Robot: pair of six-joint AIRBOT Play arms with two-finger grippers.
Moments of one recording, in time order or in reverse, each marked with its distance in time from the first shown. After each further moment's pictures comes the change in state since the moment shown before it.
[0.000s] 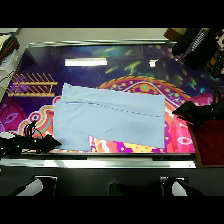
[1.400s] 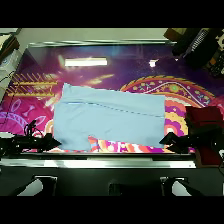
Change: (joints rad) left arm 0.000 0.013 0.000 -0.052 -0.027 -0.013; right arm -0.048 -0.100 -0.486 -0.090 0.181 -0.075
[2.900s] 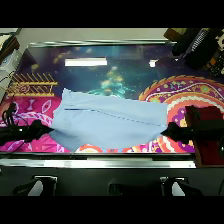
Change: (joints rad) left arm -0.171 0.321 0.246 0.024 -0.046 -0.382; right arm 0.128 0.225 0.114 0.124 -0.003 0.124
